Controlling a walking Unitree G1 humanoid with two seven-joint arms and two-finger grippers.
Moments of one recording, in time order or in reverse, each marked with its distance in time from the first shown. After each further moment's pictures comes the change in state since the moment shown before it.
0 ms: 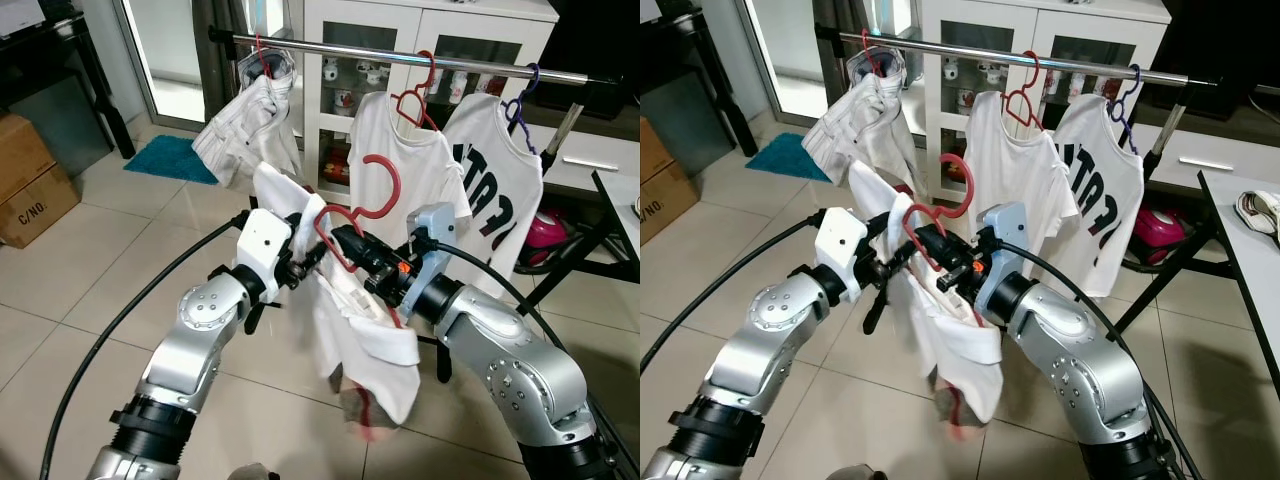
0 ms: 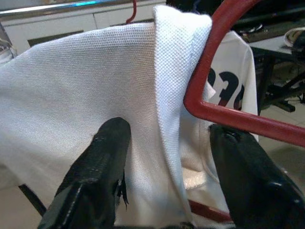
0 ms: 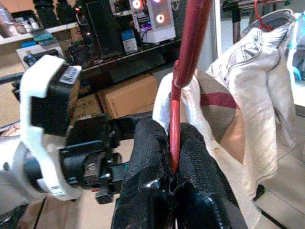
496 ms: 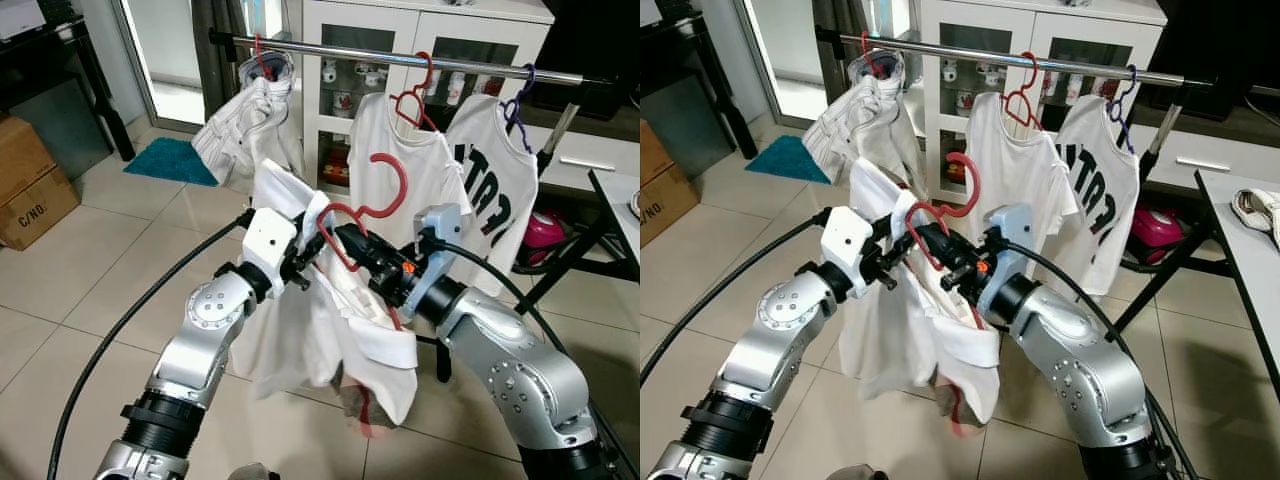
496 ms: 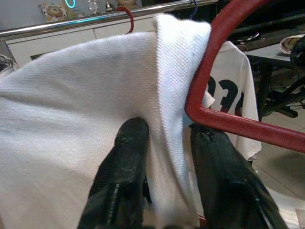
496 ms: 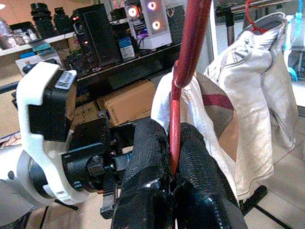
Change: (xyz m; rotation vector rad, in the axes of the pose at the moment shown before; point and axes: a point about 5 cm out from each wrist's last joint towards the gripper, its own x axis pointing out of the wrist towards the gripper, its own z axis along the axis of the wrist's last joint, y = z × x) left arm 0.004 -0.002 0.000 0.033 -0.044 0.004; right arm -0.004 -0.003 -0.002 0.039 -0.024 -0.026
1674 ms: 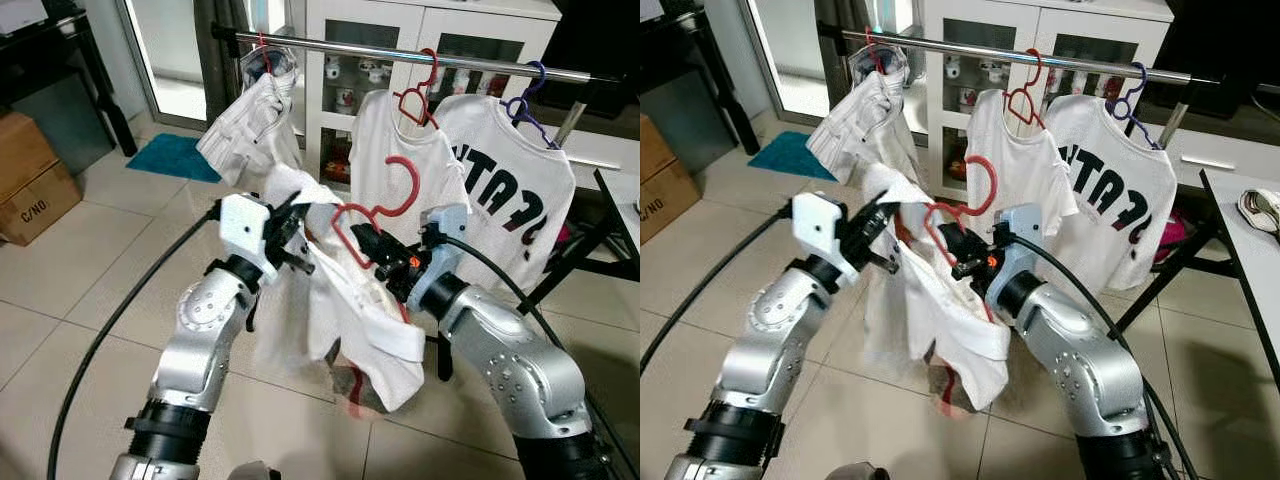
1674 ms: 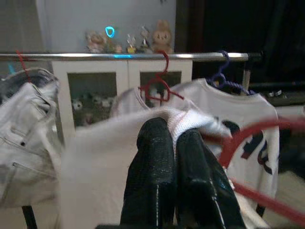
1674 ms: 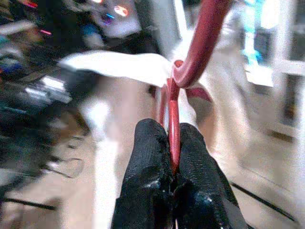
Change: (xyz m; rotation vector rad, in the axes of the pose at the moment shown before) left arm -0.009 0.010 0.018 -0.152 -0.185 0.167; right arm 0.003 -0.025 -0.008 -0.008 0.066 -0.203
